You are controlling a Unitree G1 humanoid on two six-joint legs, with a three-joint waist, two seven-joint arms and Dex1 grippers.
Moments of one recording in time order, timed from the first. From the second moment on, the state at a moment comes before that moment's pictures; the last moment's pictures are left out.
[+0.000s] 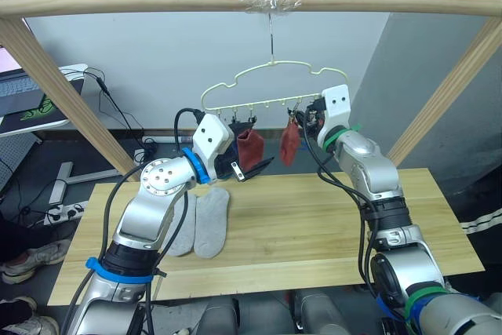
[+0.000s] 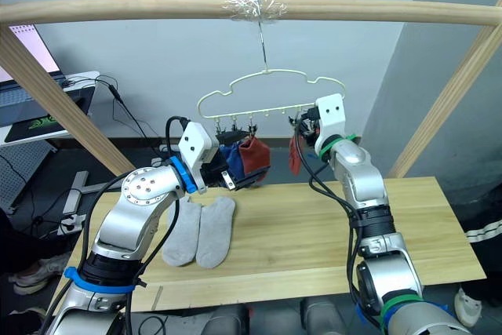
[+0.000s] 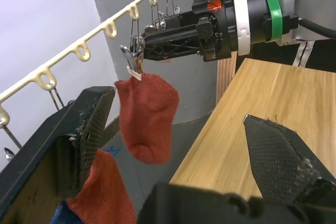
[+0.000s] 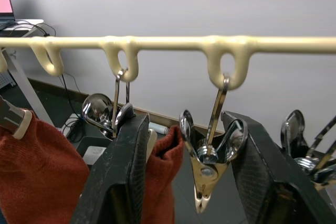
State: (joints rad) left arm -0.43 0.47 -0.12 -0.20 -0.14 0.25 -0.75; right arm -0.75 -0.15 0.00 0.26 0.14 0.46 0.27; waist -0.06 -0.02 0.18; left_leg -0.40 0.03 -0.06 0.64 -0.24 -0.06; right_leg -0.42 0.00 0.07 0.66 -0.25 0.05
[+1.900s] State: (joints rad) left arm -0.20 0.47 -0.09 0.08 -0.01 0.41 -0.51; right arm -0.76 -0.14 -0.01 0.29 0.14 0.42 0.29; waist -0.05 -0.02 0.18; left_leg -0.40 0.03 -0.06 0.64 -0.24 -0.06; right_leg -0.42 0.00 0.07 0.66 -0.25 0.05
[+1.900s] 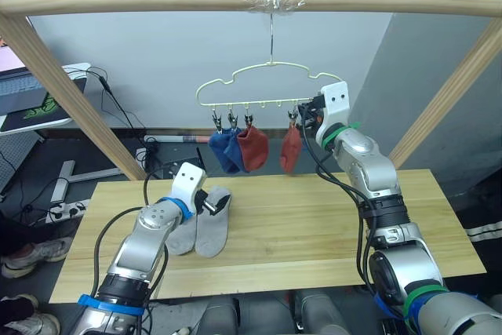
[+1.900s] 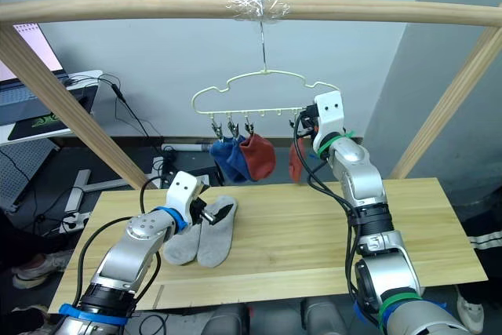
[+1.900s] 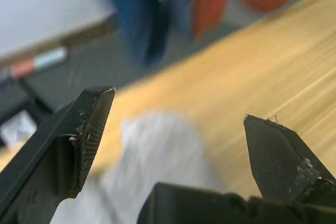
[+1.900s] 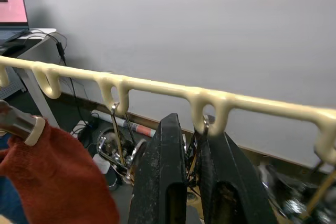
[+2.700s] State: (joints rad) left arm -0.20 0.36 -0.14 0.27 0.01 0.38 -0.49; right arm -0.76 -0.14 0.00 0.29 0.14 0.42 0.30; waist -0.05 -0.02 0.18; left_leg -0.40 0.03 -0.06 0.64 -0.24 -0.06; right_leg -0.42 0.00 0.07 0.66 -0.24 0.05
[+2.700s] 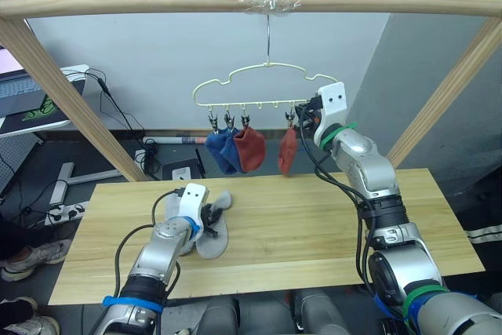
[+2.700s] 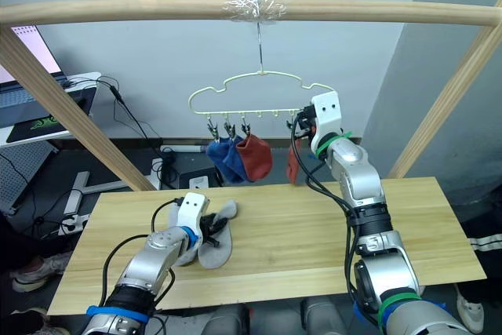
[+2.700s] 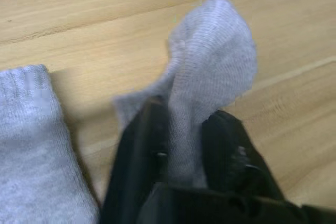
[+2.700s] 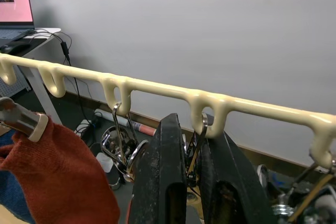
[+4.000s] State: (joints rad) left arm -0.66 0.00 -0.23 0.61 0.07 -0.03 -0.34; right arm -0.76 -0.14 0.00 0.26 0.14 0.45 0.30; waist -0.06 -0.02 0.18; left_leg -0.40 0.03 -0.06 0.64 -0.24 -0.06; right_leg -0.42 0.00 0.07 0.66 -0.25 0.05
